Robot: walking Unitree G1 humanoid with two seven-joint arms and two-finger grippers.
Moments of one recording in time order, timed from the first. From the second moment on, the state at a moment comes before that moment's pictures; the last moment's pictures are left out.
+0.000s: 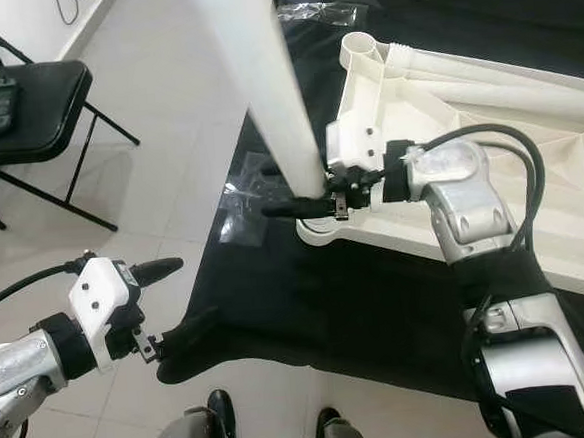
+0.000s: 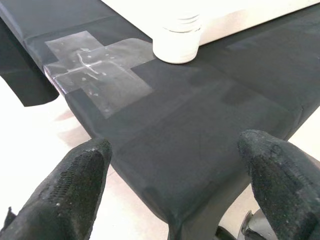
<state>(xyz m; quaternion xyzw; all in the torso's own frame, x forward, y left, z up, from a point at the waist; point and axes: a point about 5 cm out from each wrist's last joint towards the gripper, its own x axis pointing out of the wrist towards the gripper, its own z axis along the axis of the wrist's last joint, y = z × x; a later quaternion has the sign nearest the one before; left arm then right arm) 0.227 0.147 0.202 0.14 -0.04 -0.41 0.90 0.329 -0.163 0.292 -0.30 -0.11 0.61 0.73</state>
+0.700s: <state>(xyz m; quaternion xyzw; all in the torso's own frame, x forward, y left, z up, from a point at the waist) 0.227 0.147 0.201 0.15 -0.04 -0.41 0.90 0.337 -0.161 0.291 -0.12 -0.15 0.61 0.77</state>
